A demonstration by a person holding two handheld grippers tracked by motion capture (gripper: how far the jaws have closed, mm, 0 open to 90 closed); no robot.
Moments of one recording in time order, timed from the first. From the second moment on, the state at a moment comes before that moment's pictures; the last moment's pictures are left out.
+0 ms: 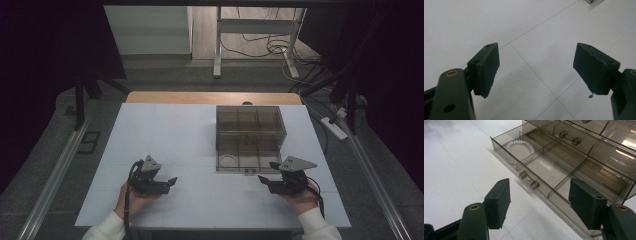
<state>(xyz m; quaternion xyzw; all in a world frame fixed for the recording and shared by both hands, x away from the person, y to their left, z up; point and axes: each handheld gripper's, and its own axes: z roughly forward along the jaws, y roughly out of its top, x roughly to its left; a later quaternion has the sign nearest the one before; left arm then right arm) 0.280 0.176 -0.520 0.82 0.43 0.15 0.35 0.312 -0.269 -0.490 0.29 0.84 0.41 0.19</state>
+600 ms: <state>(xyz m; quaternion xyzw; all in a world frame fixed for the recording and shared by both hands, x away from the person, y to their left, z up) 0.279 0.178 -0.520 0.82 0.43 0.15 0.35 0.312 -0.265 -0.495 0.27 0.86 0.39 0.19</state>
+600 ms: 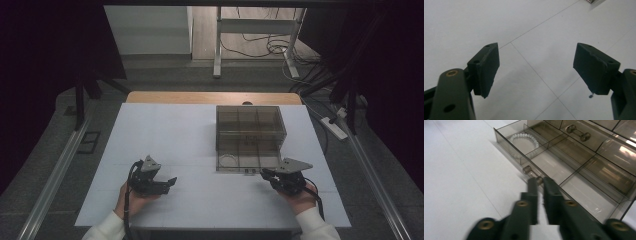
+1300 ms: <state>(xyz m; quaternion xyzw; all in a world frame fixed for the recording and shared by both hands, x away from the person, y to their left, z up) 0.279 0.176 -0.521 0.82 0.43 0.15 0.35 0.322 -0.252 -0.512 0.26 0.88 0.36 0.19</state>
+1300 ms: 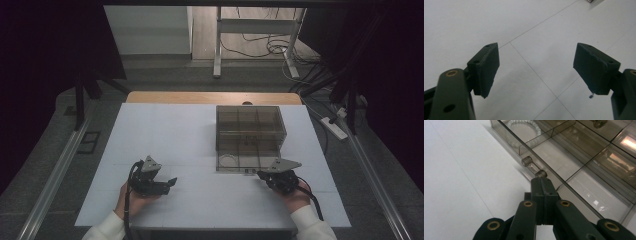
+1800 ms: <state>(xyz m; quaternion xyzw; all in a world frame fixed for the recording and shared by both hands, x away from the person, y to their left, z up) 0.279 0.175 -0.521 0.82 0.43 0.15 0.35 0.329 -0.244 -0.519 0.26 0.88 0.35 0.20</state>
